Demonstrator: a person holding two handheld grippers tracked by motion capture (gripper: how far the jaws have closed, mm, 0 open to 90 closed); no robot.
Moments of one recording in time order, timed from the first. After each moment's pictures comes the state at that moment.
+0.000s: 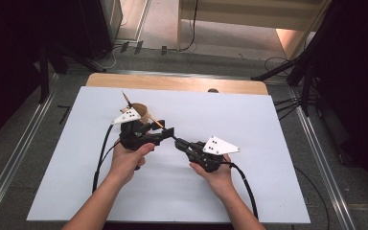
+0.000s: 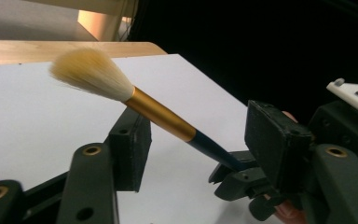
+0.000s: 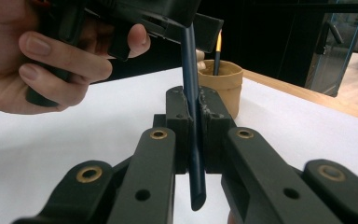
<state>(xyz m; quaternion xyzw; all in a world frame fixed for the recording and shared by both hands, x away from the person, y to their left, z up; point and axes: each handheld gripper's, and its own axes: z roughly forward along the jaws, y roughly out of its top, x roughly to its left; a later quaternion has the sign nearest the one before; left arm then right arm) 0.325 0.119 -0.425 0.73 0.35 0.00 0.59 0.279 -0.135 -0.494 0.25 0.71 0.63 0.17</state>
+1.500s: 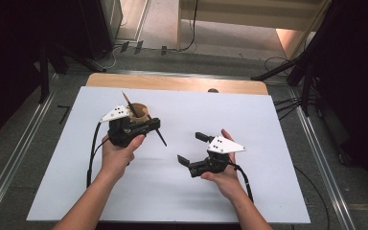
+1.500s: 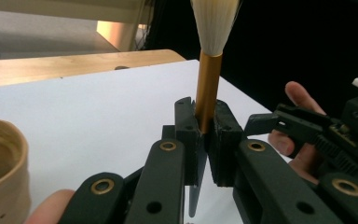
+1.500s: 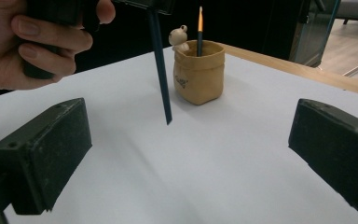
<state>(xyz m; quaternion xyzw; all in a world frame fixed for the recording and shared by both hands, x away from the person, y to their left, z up) 0.328 0.145 -0.413 0.74 0.35 0.06 0.58 0.268 -0.149 -0.480 0.30 0.73 0.59 0.16</state>
